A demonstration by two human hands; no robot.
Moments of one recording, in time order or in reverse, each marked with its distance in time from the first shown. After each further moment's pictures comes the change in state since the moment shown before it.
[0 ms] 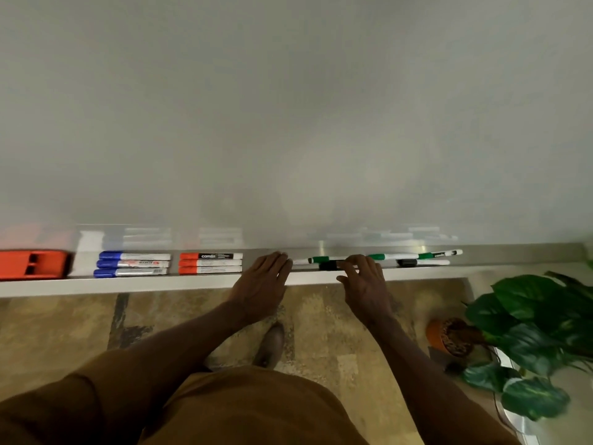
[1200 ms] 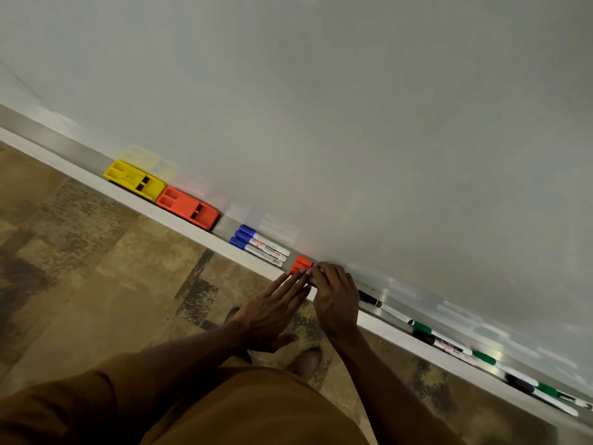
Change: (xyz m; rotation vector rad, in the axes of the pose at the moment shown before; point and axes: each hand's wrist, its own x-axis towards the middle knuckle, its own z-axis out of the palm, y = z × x) left_hand -0.161 -0.080 0.030 -0.038 -0.116 -0.283; right_hand 0.090 -0.257 0.049 0.140 0.104 -0.477
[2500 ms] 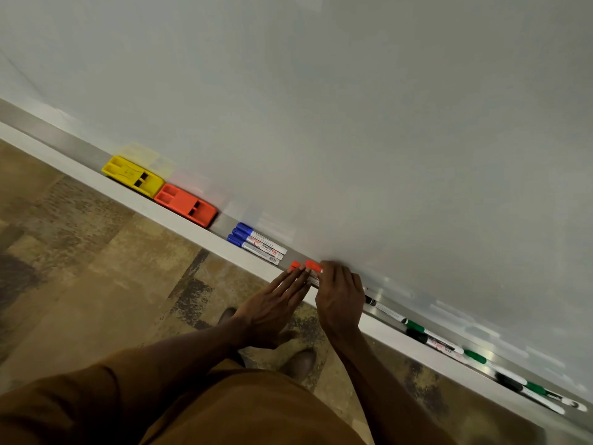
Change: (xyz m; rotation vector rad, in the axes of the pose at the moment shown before) left_hand 0.004 0.011 -0.006 0.025 0.075 -0.069; right_hand -0.003 0.005 -0.012 -0.130 0.082 0.116
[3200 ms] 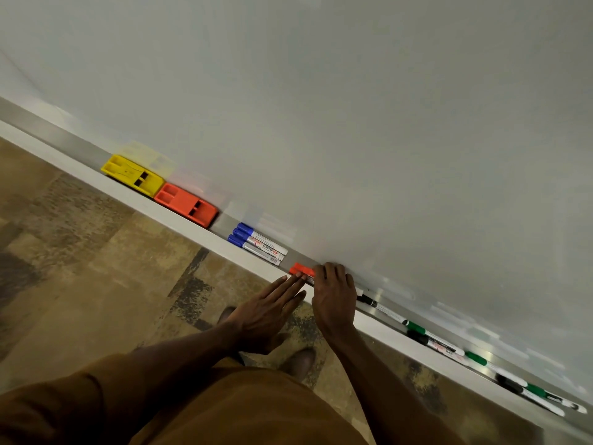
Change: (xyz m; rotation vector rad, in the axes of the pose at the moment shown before) left_hand -0.014 -0.007 0.015 -0.037 -0.077 0.047; right_hand 0.009 -0.010 0.002 -0.030 -0.356 -0.034
